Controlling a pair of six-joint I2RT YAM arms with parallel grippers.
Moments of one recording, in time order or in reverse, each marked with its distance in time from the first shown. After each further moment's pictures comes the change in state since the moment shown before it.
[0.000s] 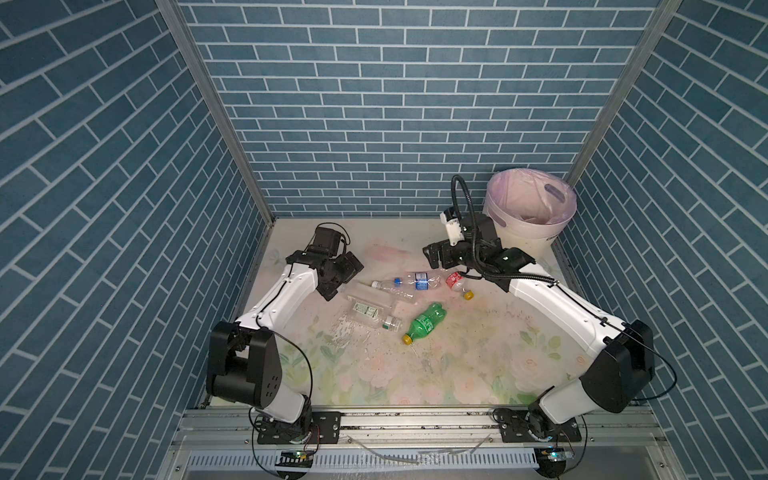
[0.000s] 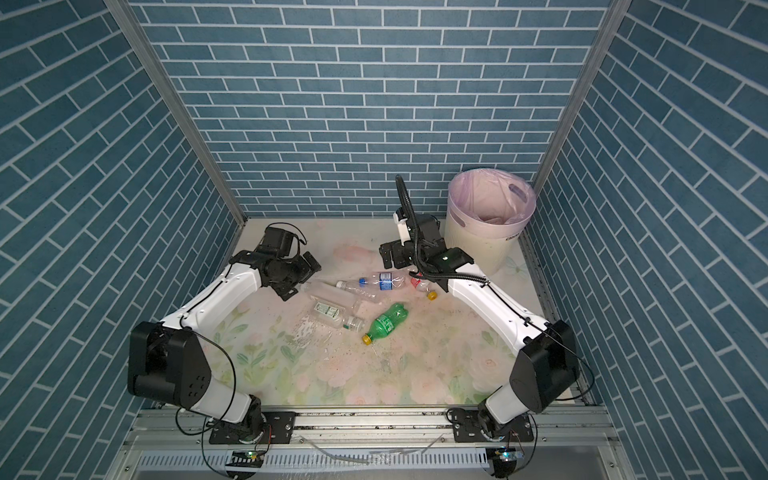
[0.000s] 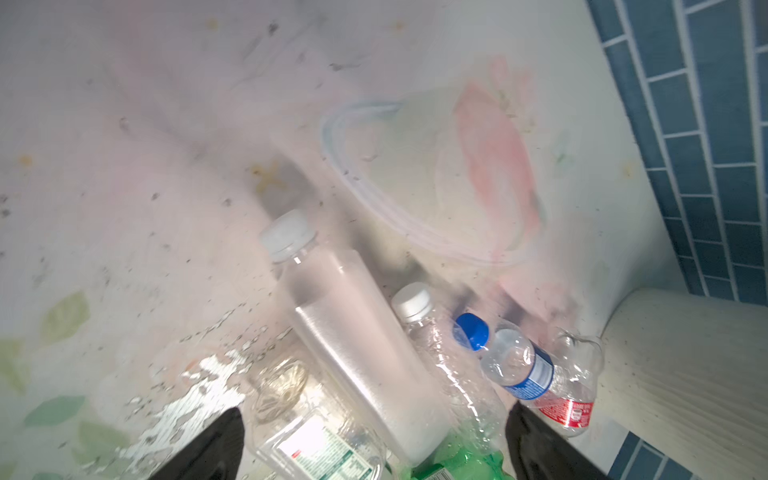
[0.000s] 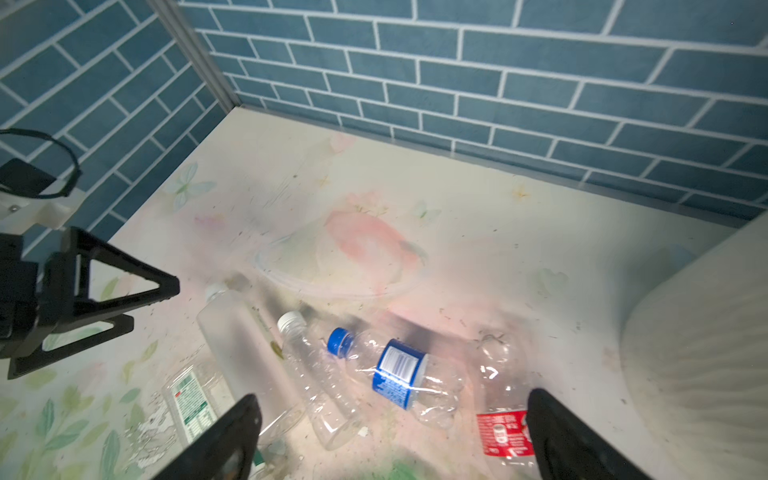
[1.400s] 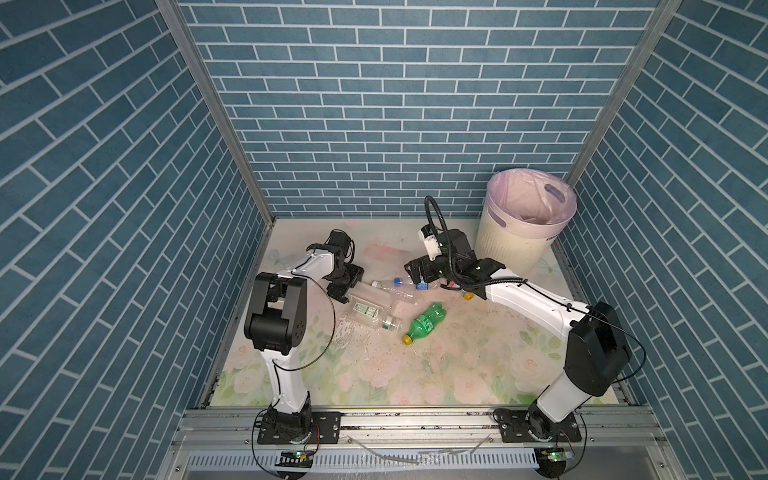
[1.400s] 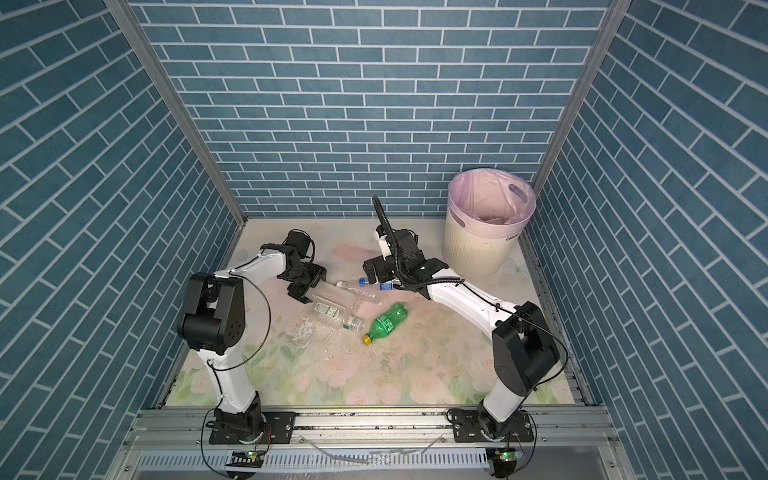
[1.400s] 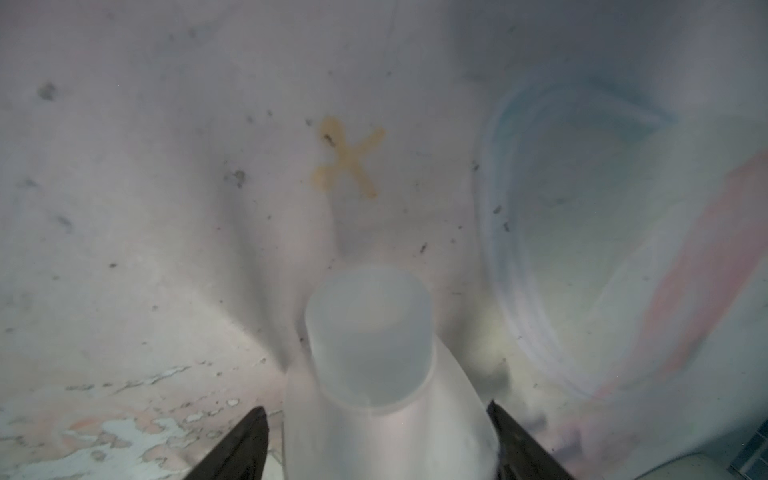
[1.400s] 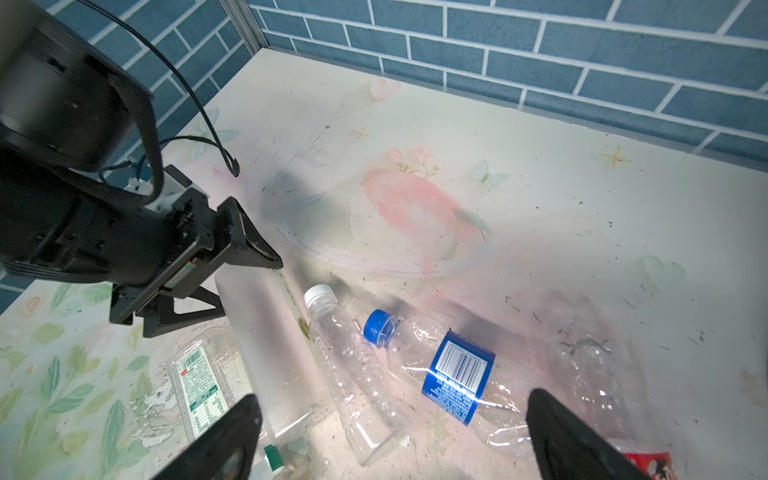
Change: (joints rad) left arm 0.017 0.413 0.145 -0.003 0.056 -0.257; right arm 0.058 0.103 -0.073 0.128 -0.011 0.021
